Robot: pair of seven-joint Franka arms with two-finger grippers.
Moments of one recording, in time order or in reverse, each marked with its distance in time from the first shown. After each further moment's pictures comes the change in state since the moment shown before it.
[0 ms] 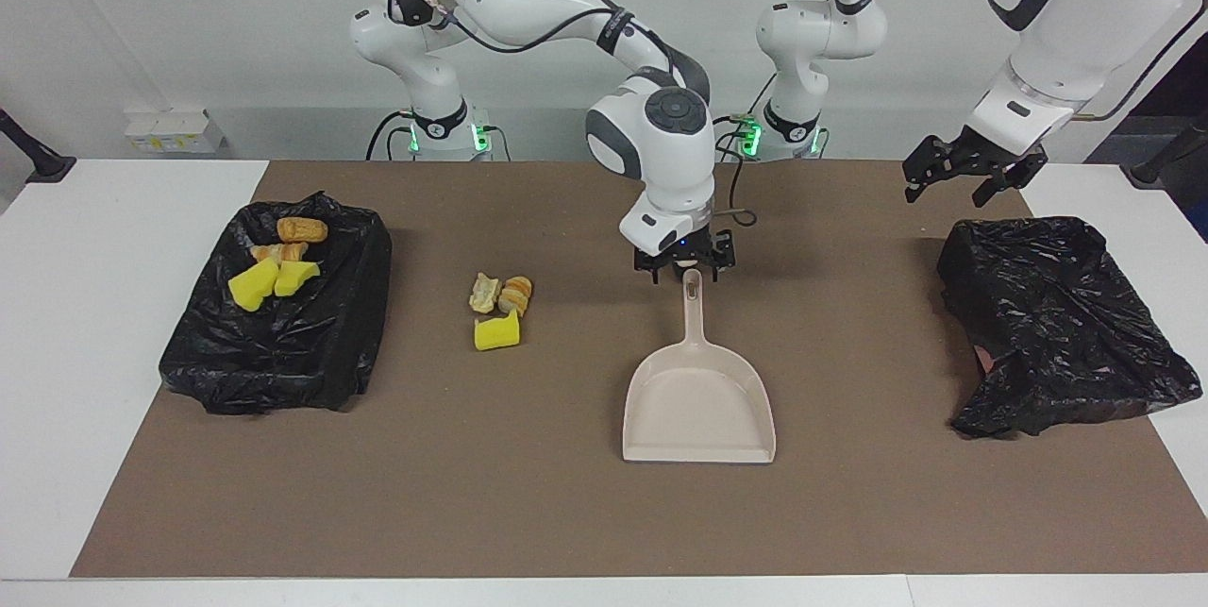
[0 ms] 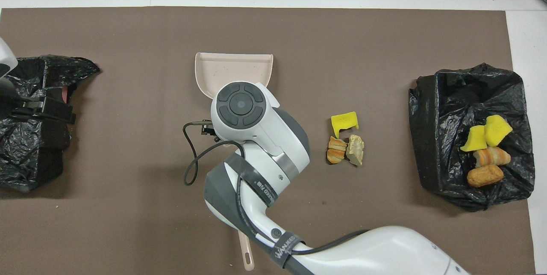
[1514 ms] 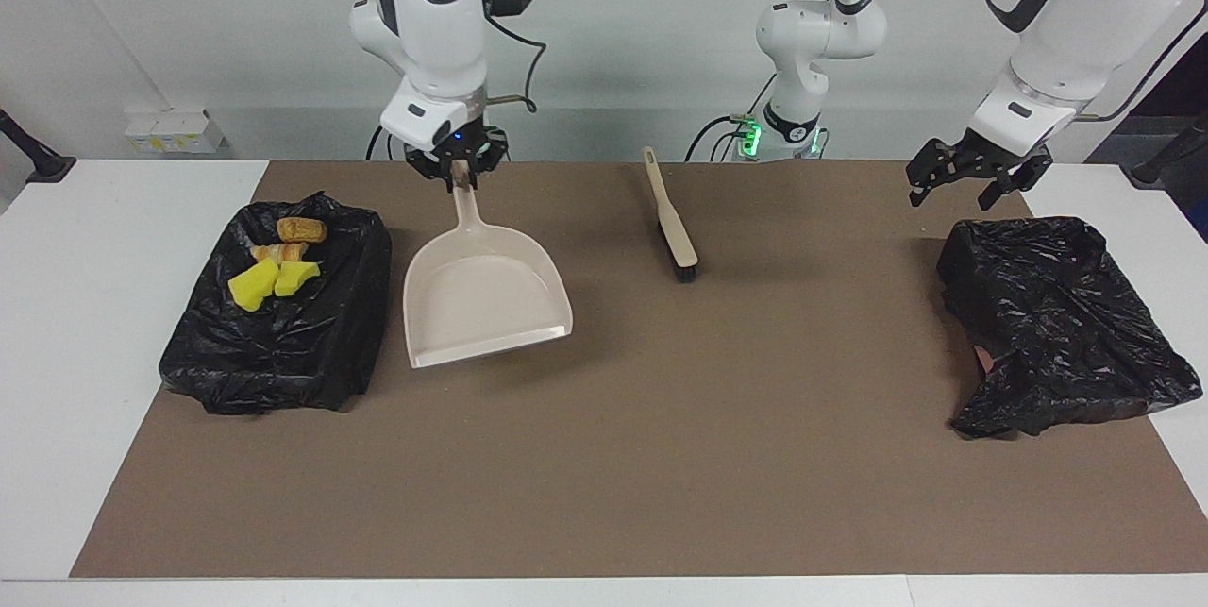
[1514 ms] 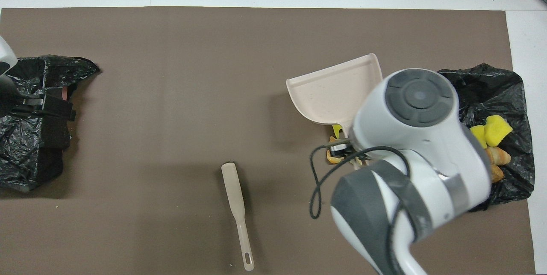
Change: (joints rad) left arm 0.000 0.001 -0.002 0.000 0.002 0.023 0.000; right arm -0.298 -0.396 0.002 -0.312 -0.006 -0.270 -0.422
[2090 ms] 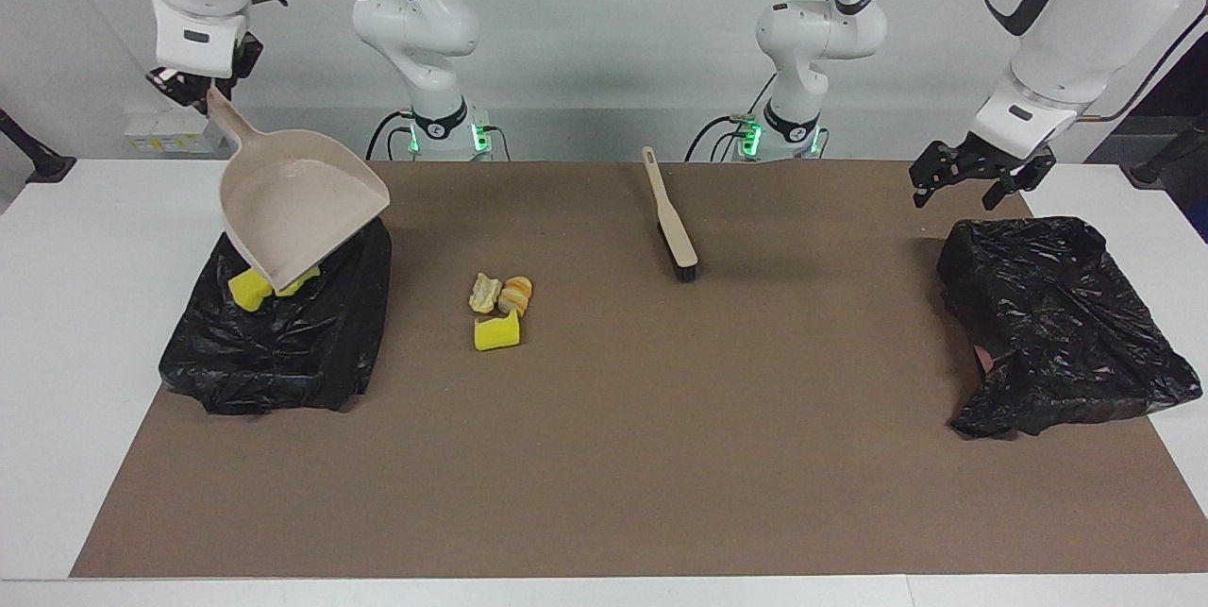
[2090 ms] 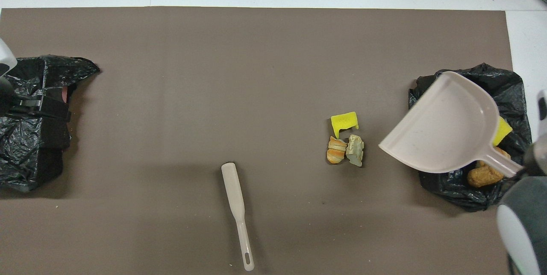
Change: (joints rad) left arm 0.001 0.000 0.003 -0.005 0.039 0.003 0.000; right arm -0.349 -0.314 -0.010 -0.078 -0.170 -0.344 -0.902
